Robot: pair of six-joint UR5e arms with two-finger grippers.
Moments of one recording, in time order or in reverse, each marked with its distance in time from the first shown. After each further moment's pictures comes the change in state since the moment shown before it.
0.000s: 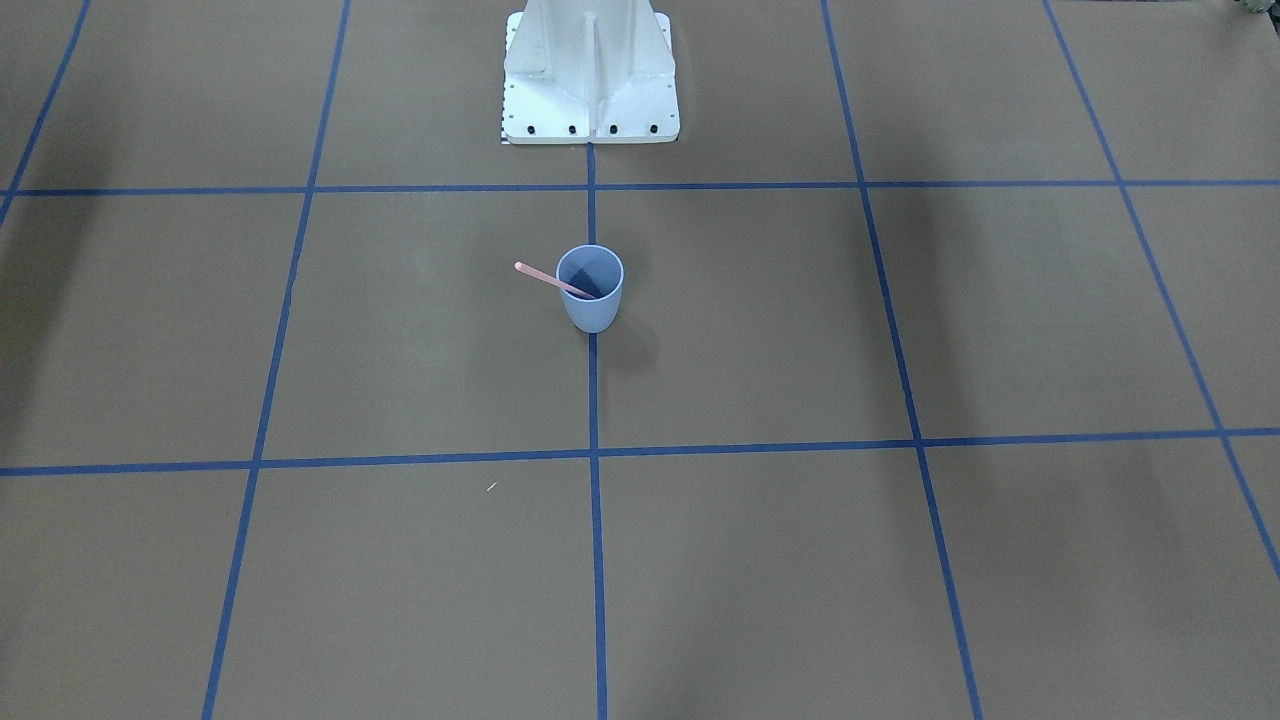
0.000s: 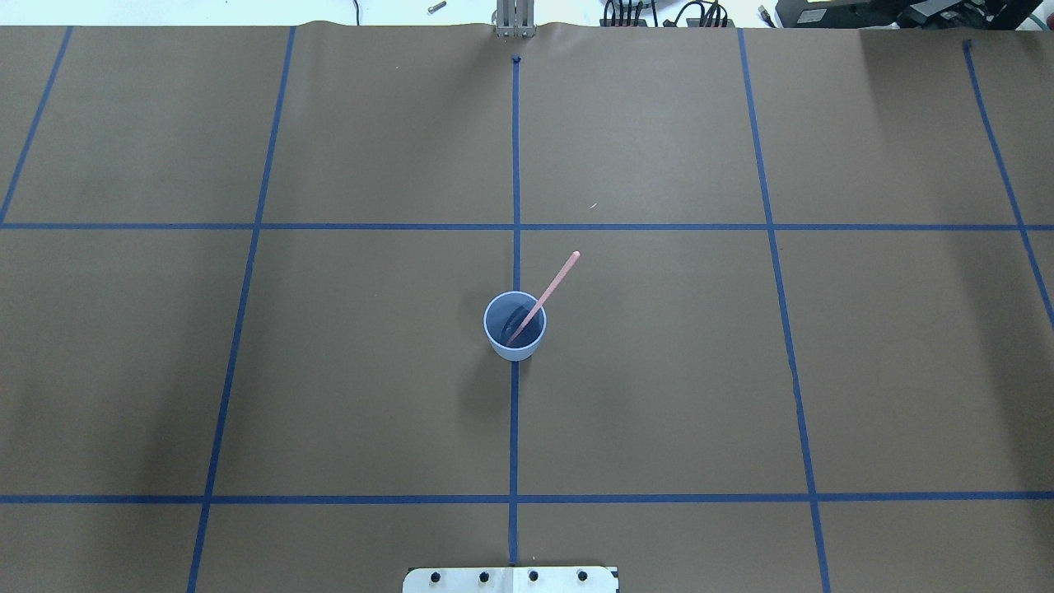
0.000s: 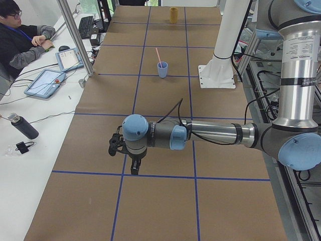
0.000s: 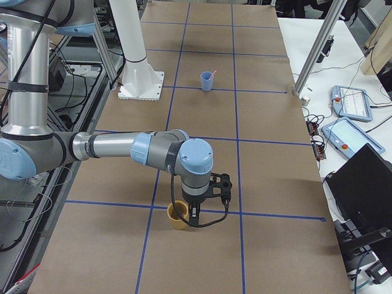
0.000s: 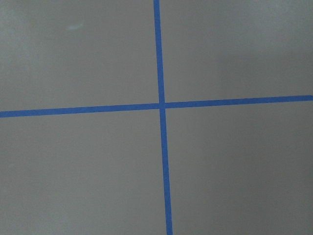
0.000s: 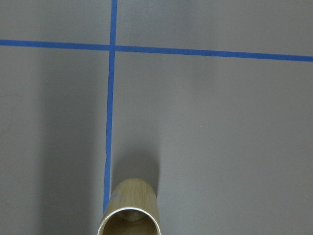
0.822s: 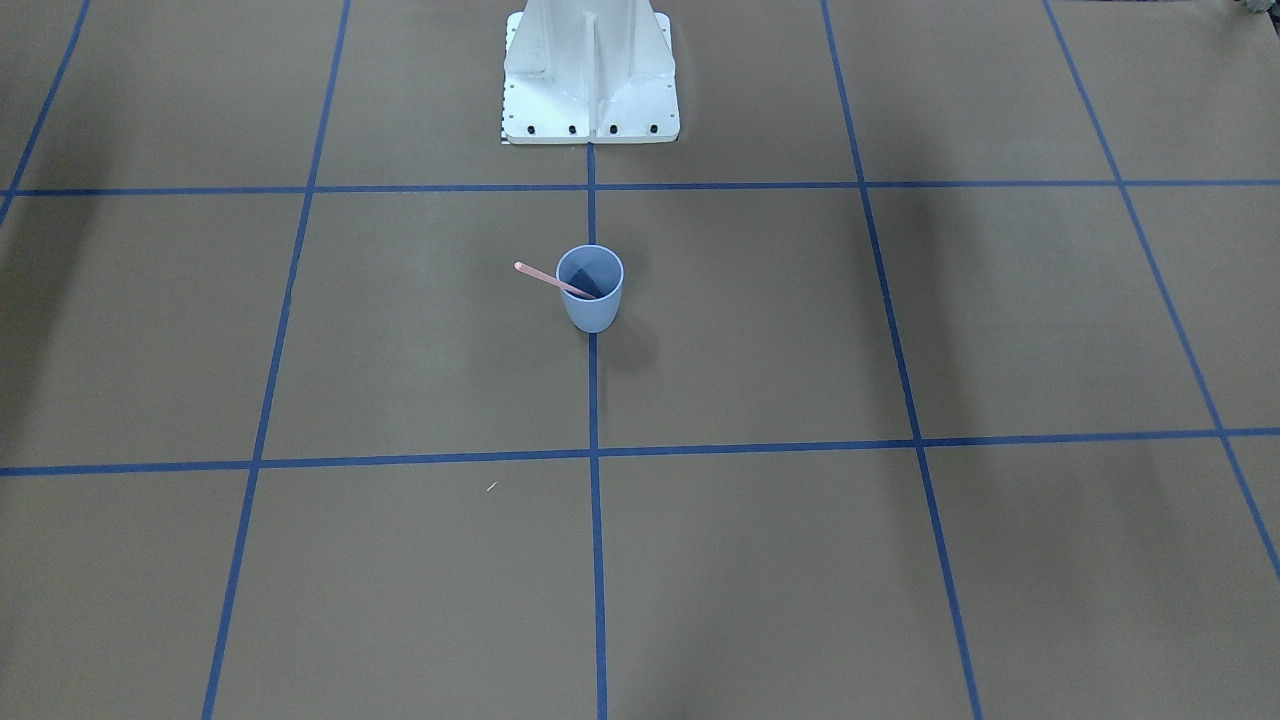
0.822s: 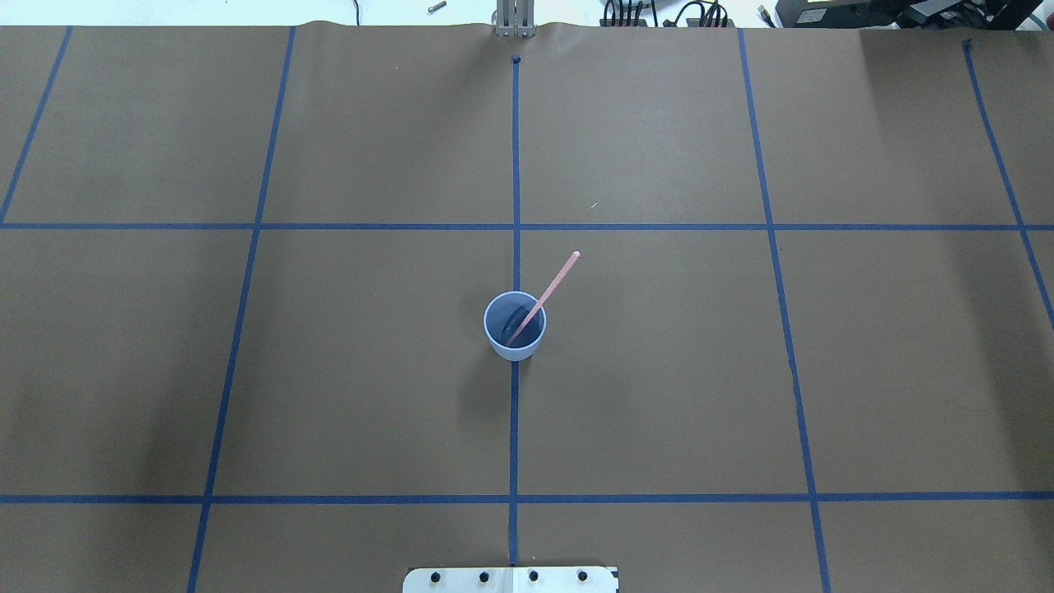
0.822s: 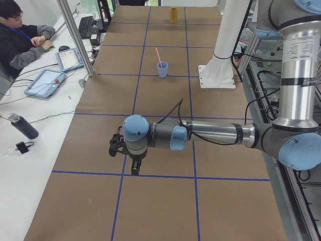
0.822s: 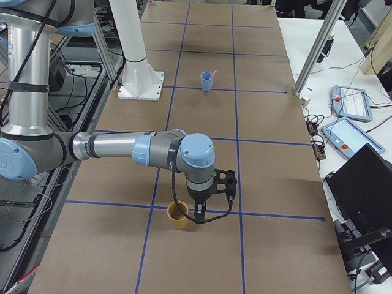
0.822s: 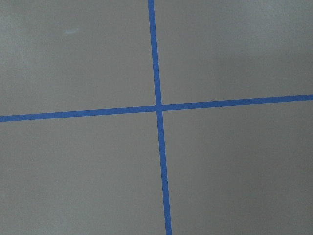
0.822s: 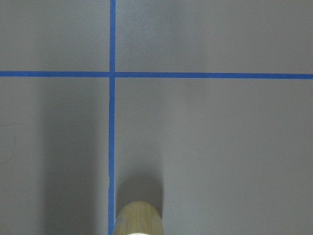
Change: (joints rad) left arm 0.000 0.002 0.002 0.000 0.000 -0.001; right arm -0.019 0.001 0.001 0.082 0.007 0.099
